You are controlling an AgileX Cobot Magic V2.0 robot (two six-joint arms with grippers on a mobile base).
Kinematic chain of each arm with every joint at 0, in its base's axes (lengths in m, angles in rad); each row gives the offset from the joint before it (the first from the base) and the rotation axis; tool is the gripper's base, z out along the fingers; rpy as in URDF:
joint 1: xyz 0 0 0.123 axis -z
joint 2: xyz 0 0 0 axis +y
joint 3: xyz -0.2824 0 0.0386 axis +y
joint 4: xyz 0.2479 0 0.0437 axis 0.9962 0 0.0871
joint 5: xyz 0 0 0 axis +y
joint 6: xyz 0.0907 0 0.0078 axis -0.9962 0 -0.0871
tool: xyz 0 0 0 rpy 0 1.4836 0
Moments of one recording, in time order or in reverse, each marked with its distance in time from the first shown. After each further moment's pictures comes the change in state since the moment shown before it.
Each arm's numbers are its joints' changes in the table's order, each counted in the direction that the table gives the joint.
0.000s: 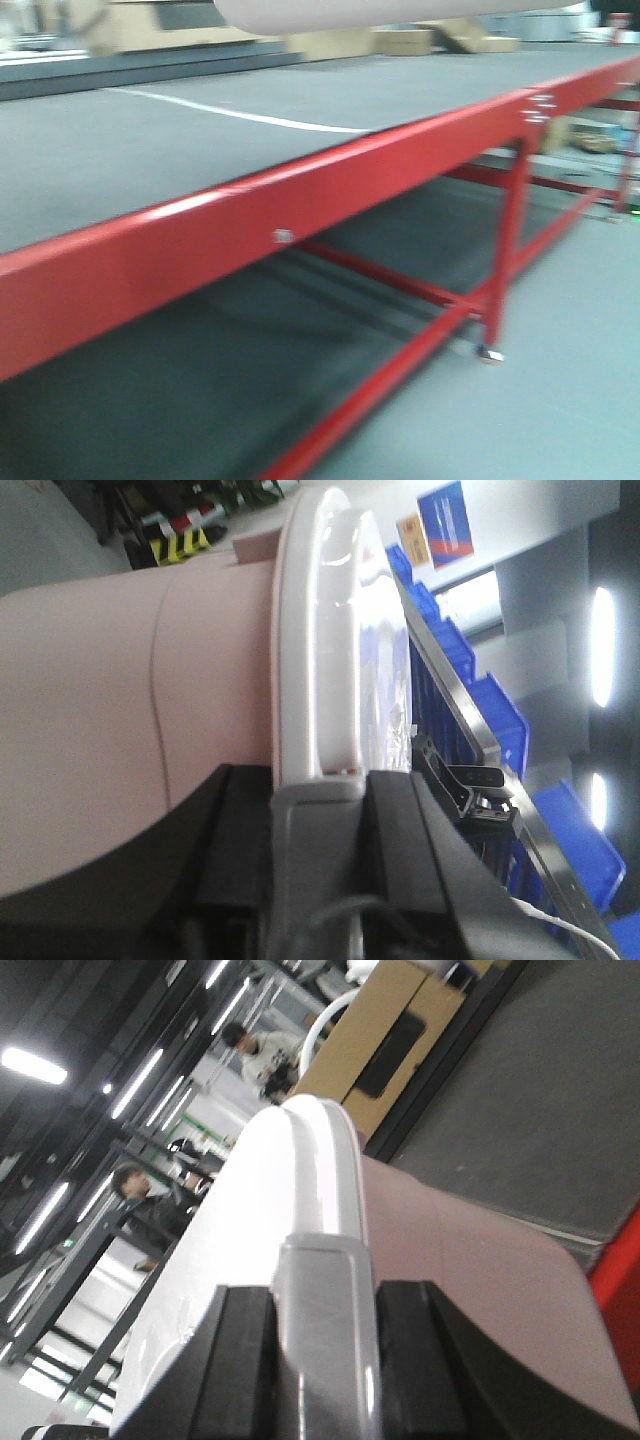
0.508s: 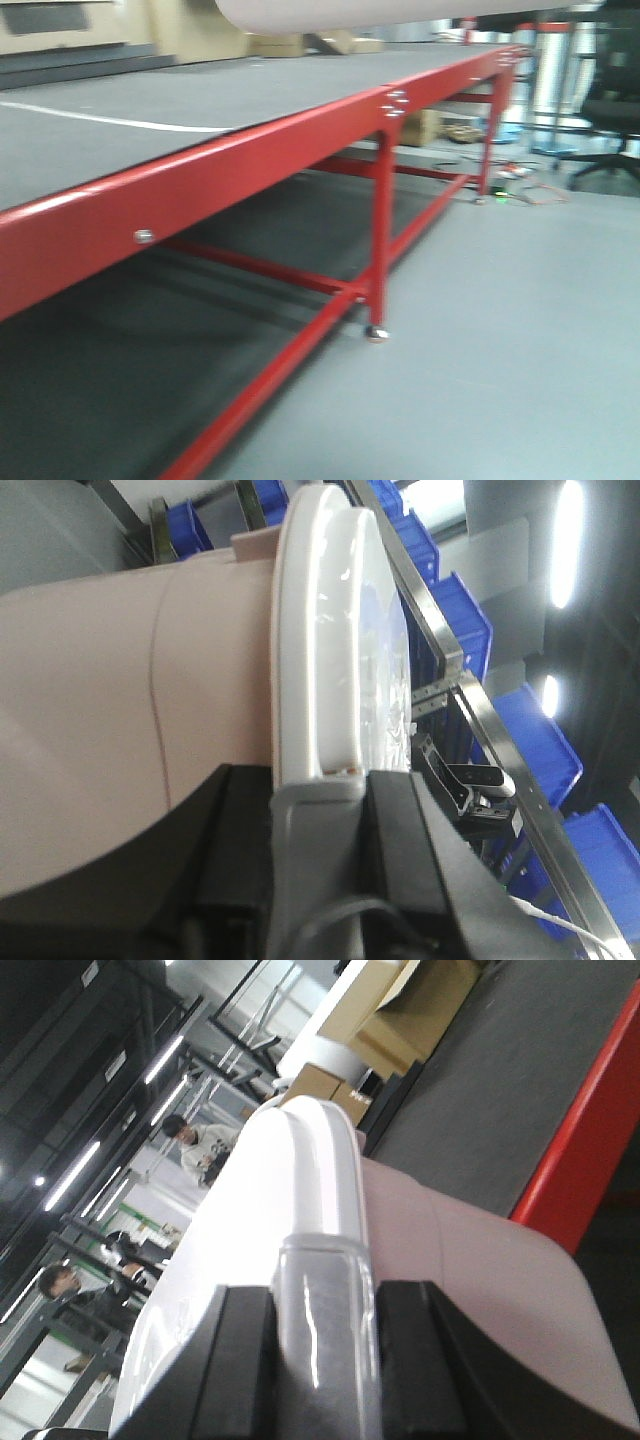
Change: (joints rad) left arm 0.002 0.000 0.000 0.000 0.000 0.000; right arm 0.000 0.000 0.000 0.003 -0.004 0.000
